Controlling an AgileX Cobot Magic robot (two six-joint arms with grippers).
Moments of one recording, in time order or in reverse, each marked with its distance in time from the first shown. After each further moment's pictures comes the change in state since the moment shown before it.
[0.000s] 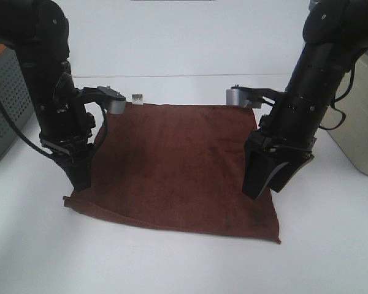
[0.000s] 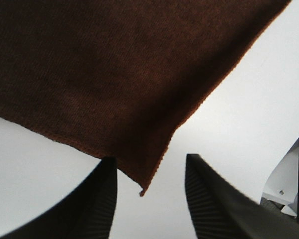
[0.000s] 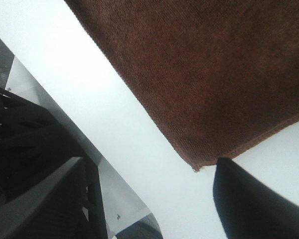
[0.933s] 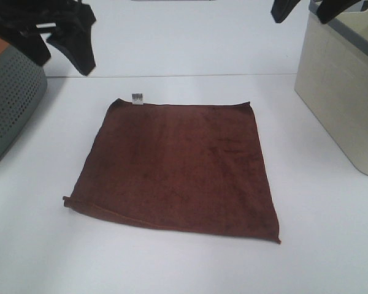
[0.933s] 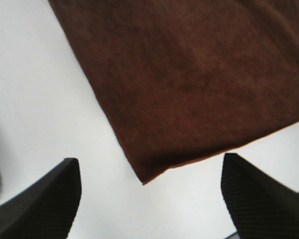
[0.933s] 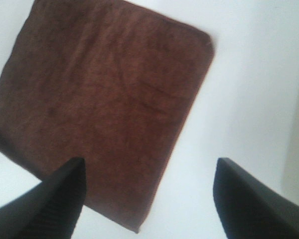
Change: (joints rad) left arm -0.010 -0.333 -0.192 0.099 0.003 -0.614; right arm 0.000 -0.285 -0.454 -0.311 0.007 0.599
